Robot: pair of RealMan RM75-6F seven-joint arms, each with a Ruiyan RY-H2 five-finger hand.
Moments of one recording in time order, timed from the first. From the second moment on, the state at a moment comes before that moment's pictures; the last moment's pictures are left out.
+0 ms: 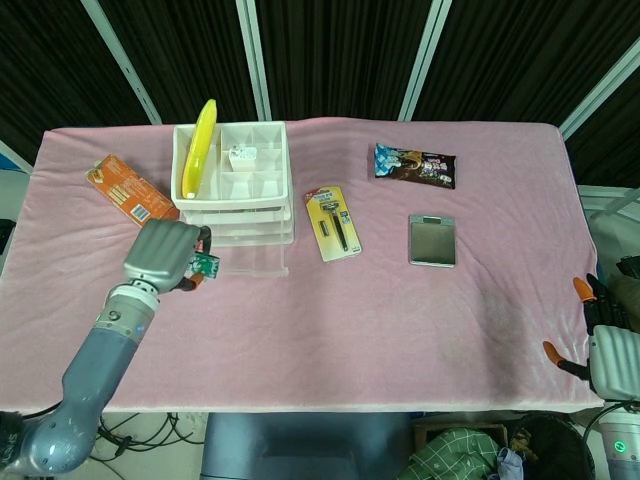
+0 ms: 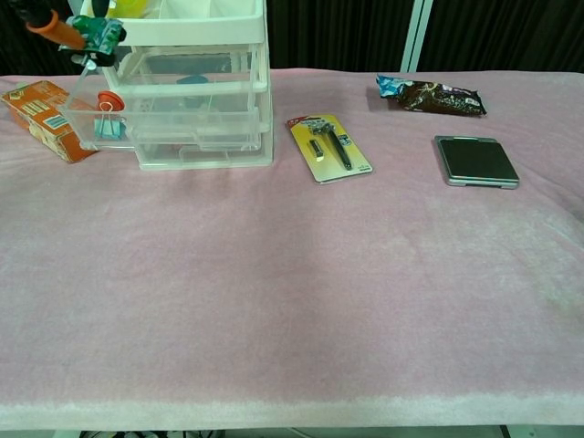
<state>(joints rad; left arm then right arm) -1.03 -0.90 -0.28 -2.33 0.28 1.20 0.87 0.07 -1.09 0.11 -1.69 -1.37 1.42 0.05</state>
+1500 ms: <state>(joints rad) -0.72 -1.39 0.05 -1.90 0.69 1.20 0.87 0.07 -1.09 0.11 -1.70 -1.36 1.43 0.07</state>
